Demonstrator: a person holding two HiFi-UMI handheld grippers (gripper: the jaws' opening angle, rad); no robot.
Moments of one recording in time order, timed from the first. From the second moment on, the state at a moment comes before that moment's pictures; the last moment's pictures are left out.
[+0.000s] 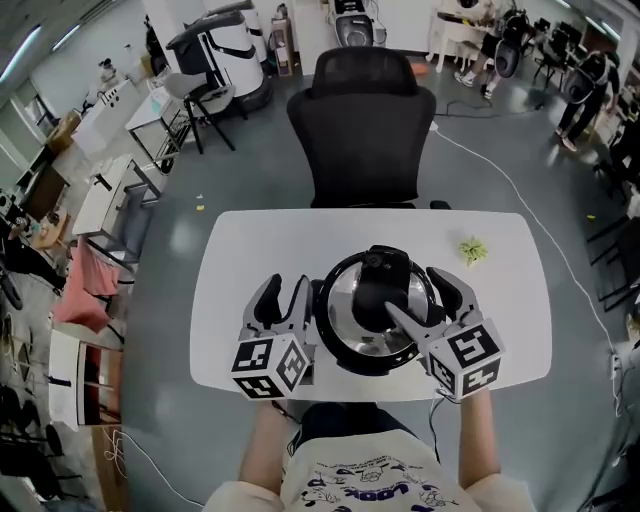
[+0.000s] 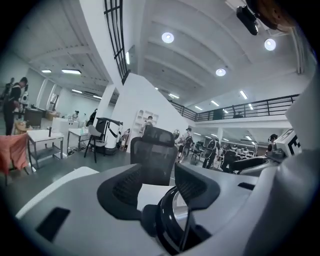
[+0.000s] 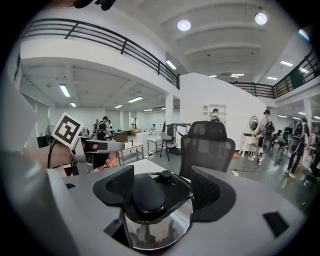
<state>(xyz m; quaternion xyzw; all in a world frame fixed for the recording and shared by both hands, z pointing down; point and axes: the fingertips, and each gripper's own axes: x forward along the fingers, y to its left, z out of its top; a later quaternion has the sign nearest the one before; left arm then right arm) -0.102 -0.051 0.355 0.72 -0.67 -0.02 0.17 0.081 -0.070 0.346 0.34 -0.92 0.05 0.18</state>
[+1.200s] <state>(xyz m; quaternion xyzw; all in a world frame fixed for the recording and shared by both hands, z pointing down) -0.129 -0.096 0.489 0.67 -0.58 -0.12 0.44 0.006 -0.079 0.413 0.15 -0.92 0.05 0.35</state>
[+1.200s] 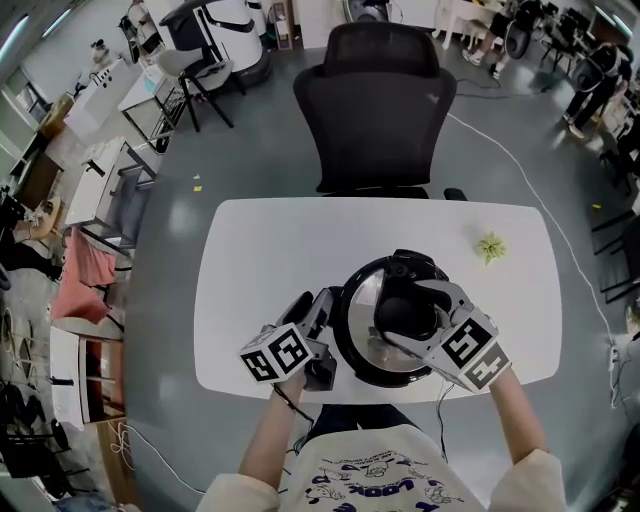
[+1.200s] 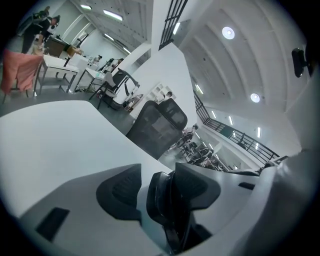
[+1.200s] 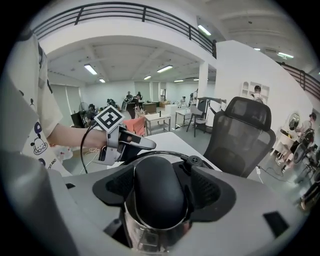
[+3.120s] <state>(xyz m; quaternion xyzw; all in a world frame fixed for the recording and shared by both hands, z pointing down) -0.121 -0.100 0.504 0.66 -0.56 -0.14 0.48 0.006 -0.066 0.444 0.03 -0.84 0.06 0.54</state>
